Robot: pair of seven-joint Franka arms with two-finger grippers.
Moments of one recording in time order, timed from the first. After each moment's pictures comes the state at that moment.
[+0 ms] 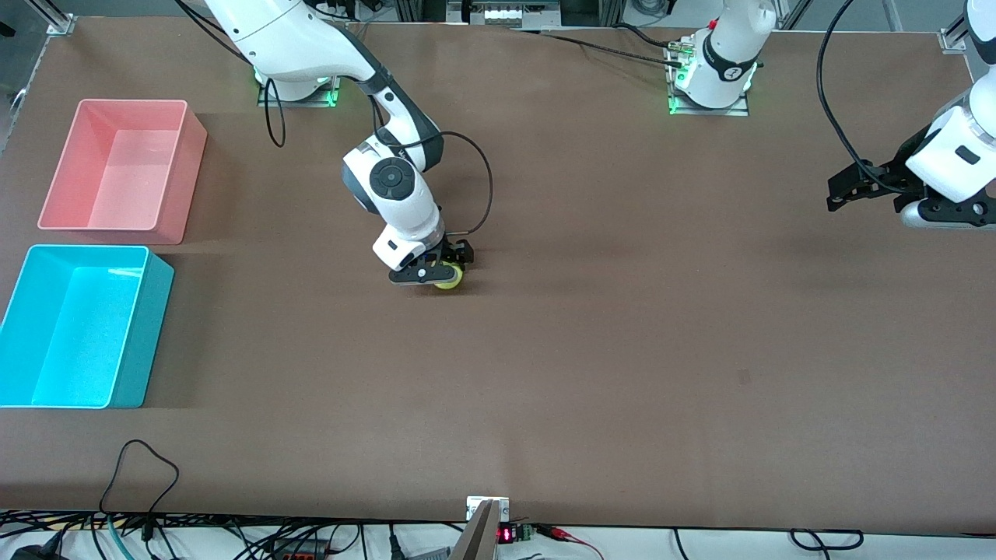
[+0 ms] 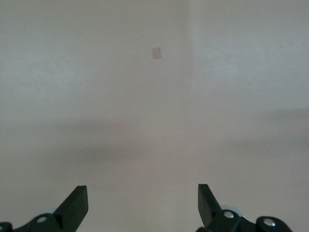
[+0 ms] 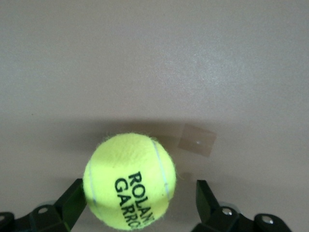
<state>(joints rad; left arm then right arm) -0.02 -0.02 0.01 -1.72 0.01 1.66 0.00 0.49 0.60 0.17 -1.91 -0.13 2.62 0.69</state>
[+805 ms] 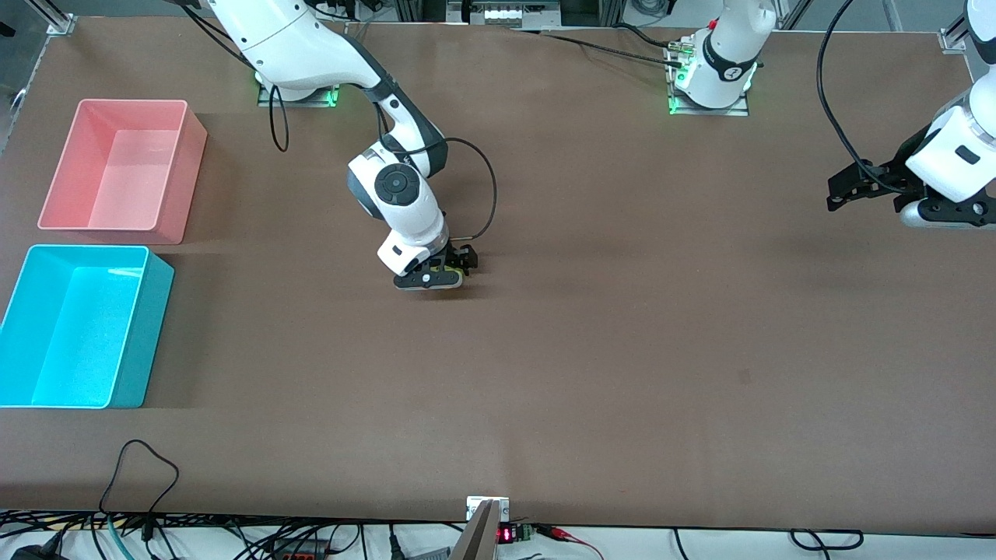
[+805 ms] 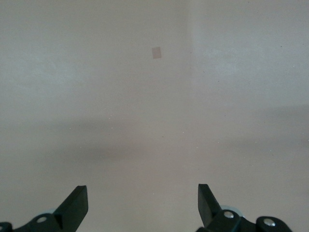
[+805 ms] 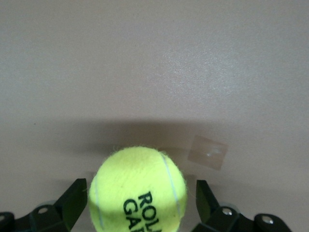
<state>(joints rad) -0.02 -0.02 0.01 -1.72 0.01 1.66 0.00 0.51 0.64 0.15 -1.87 -0.13 2.63 0.69</state>
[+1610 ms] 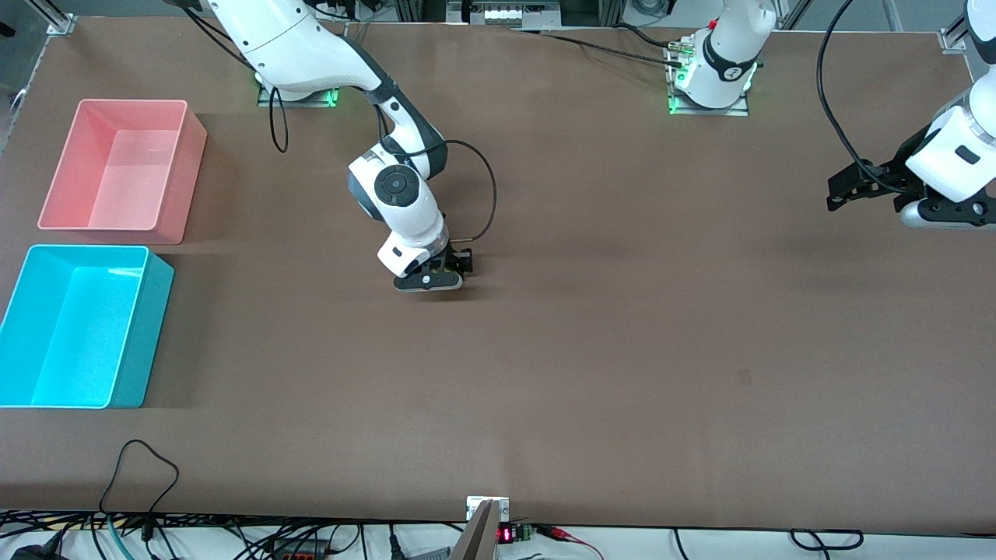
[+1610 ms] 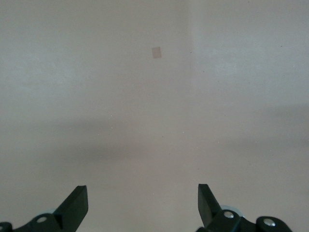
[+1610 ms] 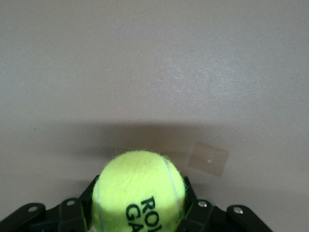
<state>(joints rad) -0.02 -0.02 0.01 -1.72 0.01 1.66 0.00 0.51 0.65 0.15 -1.87 -0.13 2.65 0.69</state>
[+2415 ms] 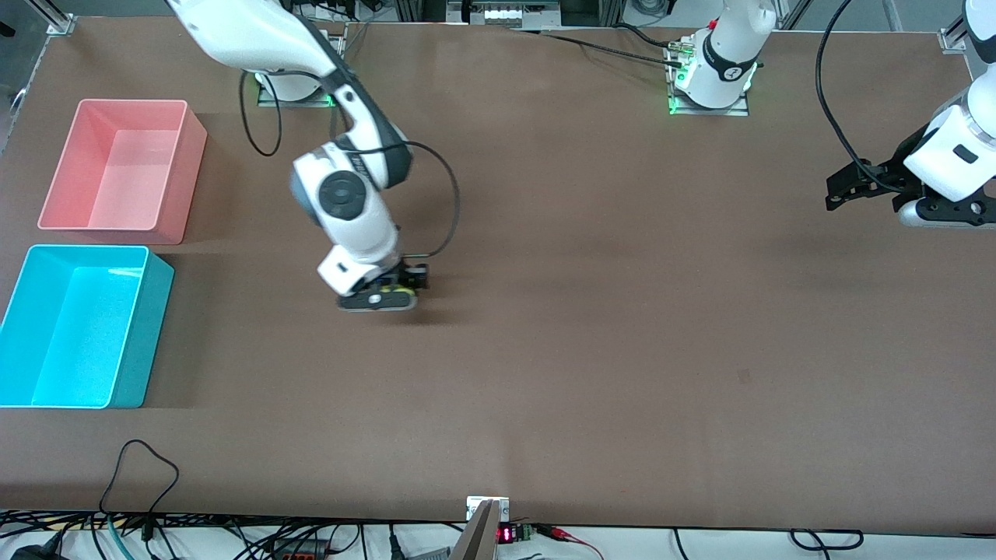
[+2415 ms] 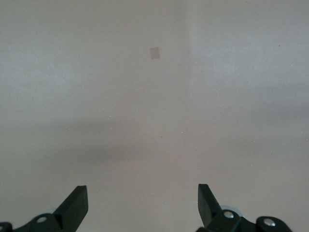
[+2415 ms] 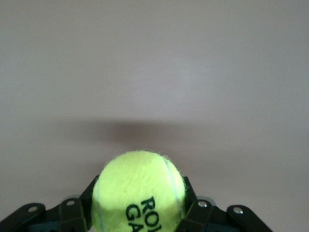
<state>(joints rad) -0.03 -0.02 0.00 -1.72 0.01 1.66 0.00 0.36 0.46 0.10 -1.80 -0.14 2.30 0.49</state>
